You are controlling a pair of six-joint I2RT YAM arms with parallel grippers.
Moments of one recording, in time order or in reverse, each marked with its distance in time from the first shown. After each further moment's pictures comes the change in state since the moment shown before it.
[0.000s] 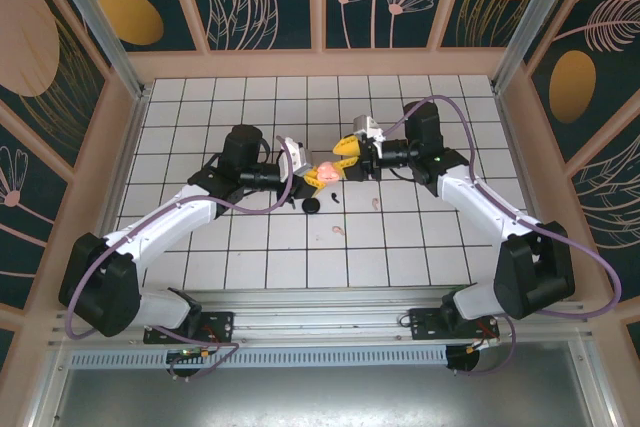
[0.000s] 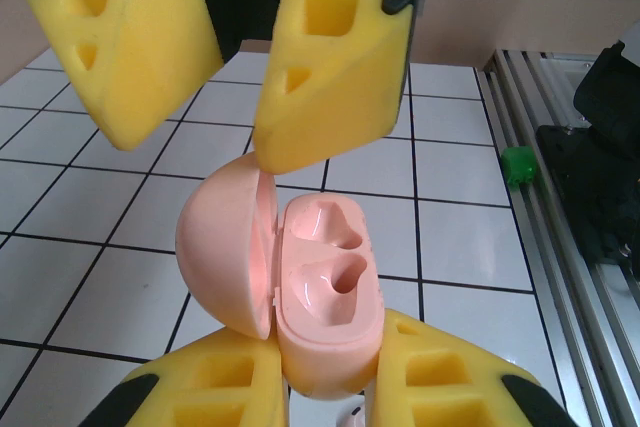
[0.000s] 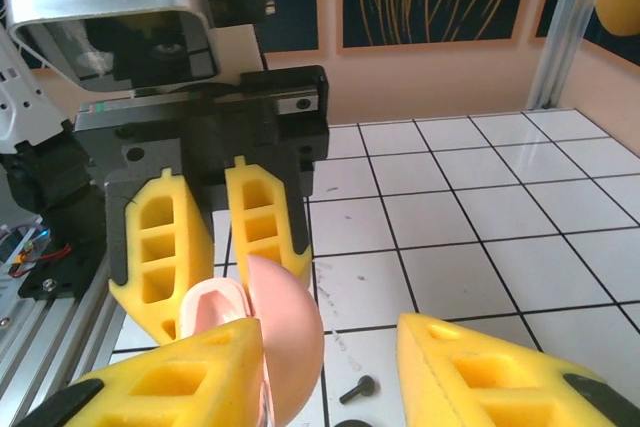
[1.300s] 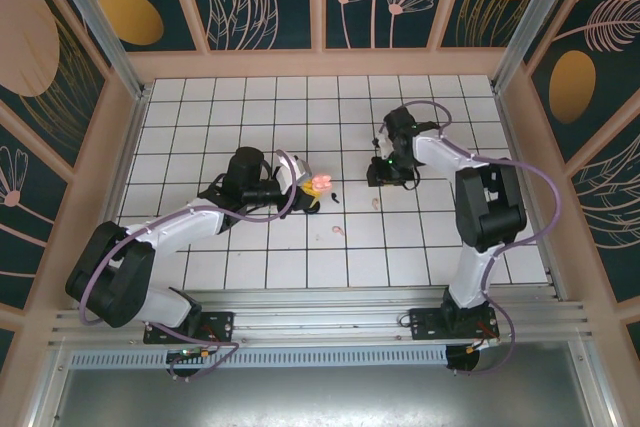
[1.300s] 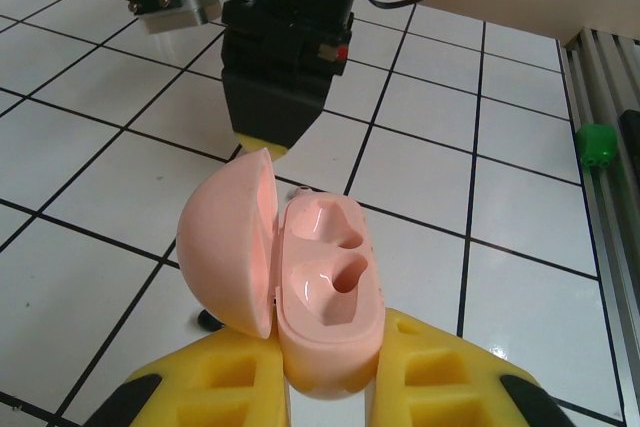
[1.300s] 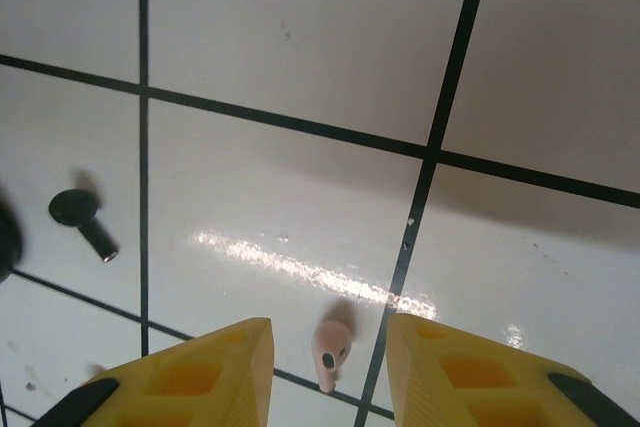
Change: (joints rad) left arm 0.000 0.055 -0.215 0.260 -0.137 -0.163; right arm -0.058 0.461 0.299 -0.777 0.840 0.552
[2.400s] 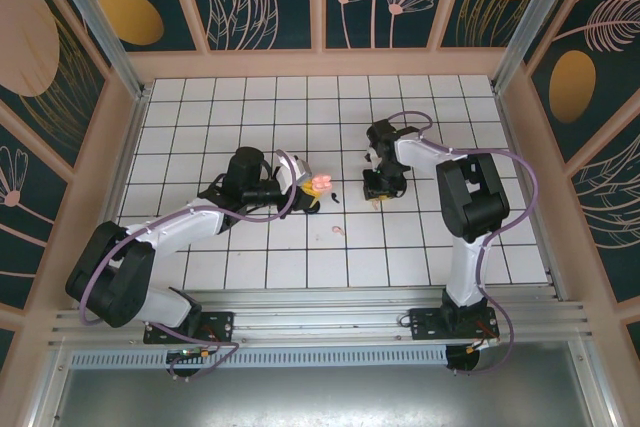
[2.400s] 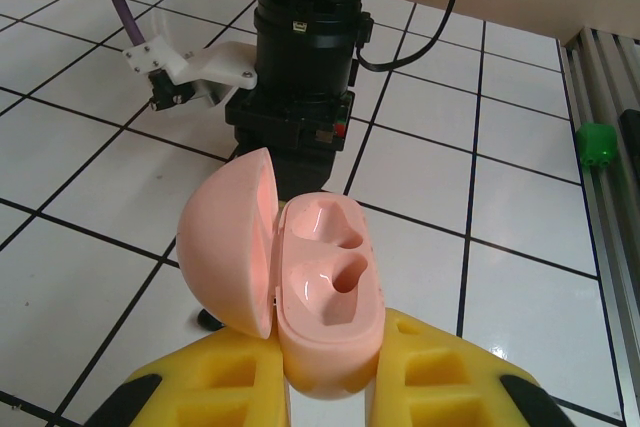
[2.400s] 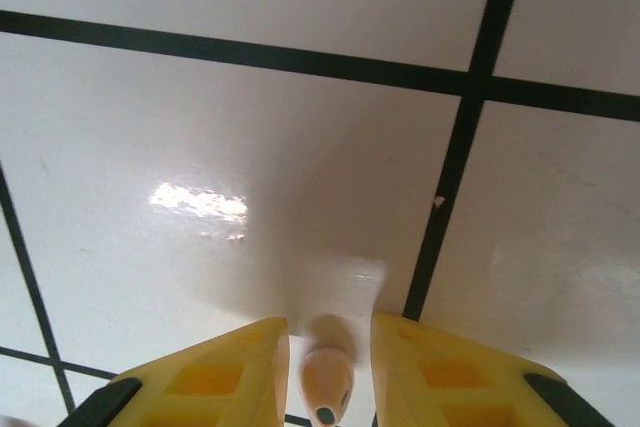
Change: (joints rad) left arm 0.000 0.000 0.000 -0.002 0.000 0.000; right arm 0.072 0.101 0.017 -0.063 0.098 0.080
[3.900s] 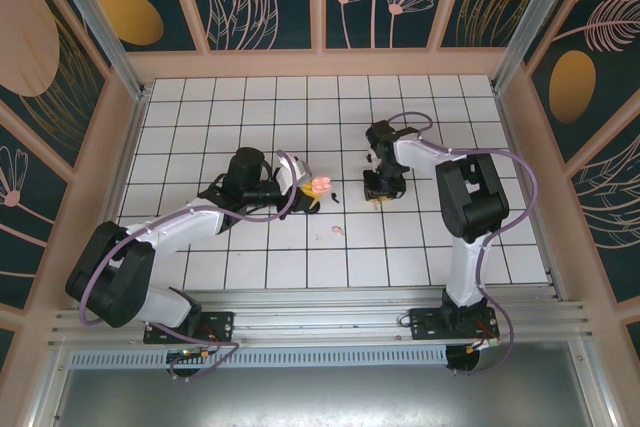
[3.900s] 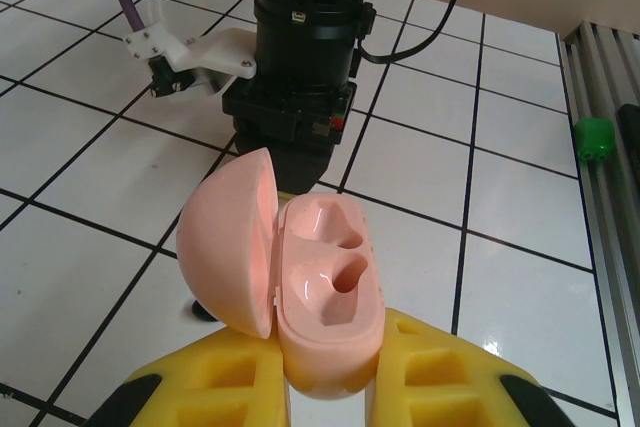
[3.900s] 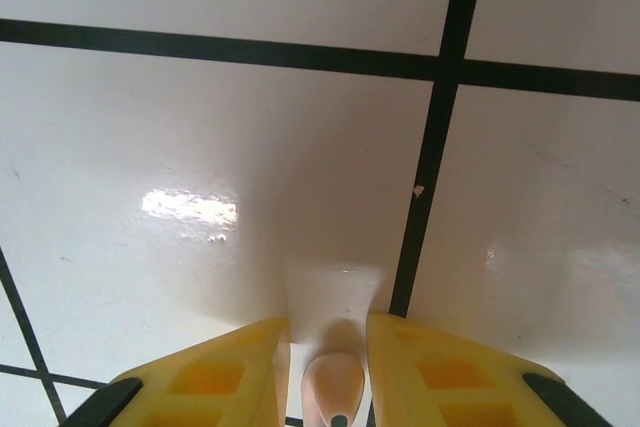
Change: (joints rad) left arm 0.000 0.000 0.000 -0.023 0.000 0.000; right arm 0.009 0.000 -0.006 -0.003 0.022 0.048
